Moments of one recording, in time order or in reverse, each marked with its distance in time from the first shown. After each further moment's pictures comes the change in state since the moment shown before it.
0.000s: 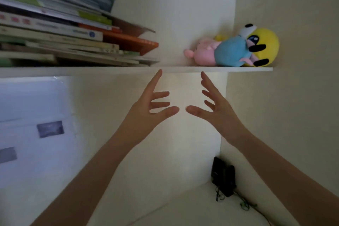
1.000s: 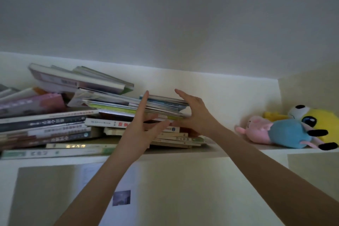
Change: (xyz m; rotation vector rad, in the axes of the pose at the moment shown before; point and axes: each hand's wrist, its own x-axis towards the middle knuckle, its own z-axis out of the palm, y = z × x) left_hand 0.009 0.096 -0.177 0.159 0.338 0.082; right_hand 0.156 -0.161 0.102 -0.328 -0.106 -0.506
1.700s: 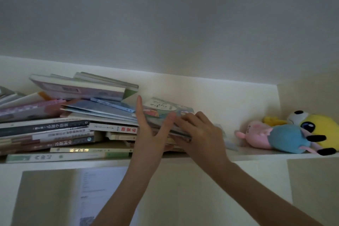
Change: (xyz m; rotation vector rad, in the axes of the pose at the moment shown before) left_hand -0.021 0.024 0.031 -0.402 0.192 -0.002; right_hand -0.057 -0.037 0.012 -0.531 0.522 -0.448
